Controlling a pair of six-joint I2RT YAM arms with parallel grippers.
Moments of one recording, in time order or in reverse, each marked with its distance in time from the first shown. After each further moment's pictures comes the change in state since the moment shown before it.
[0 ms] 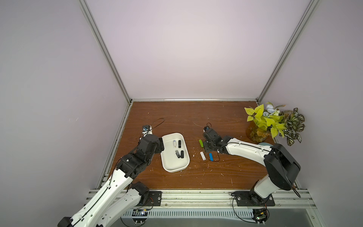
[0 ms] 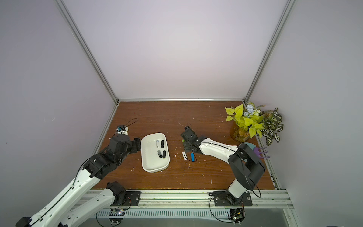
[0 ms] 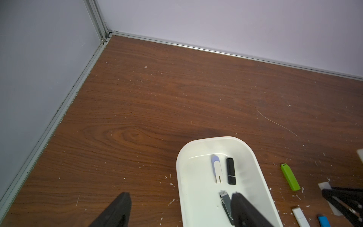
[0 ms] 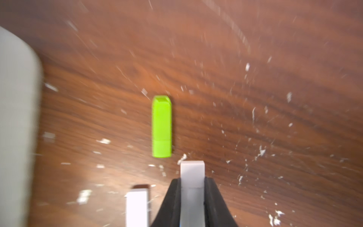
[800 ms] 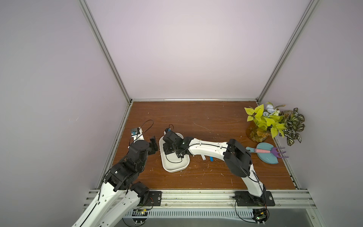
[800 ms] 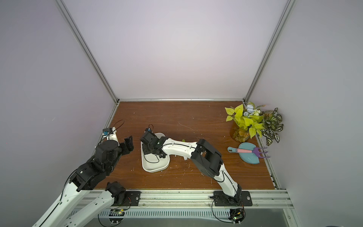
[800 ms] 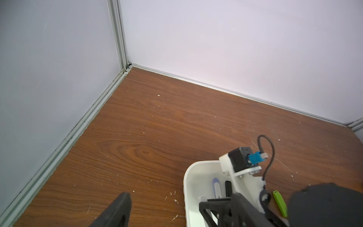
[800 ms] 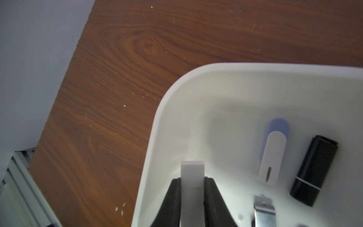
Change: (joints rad) left arm 0.000 -0.163 -0.004 -0.006 -0.094 -0.023; right arm 0.317 0.611 0.699 0.033 -0.144 0.287
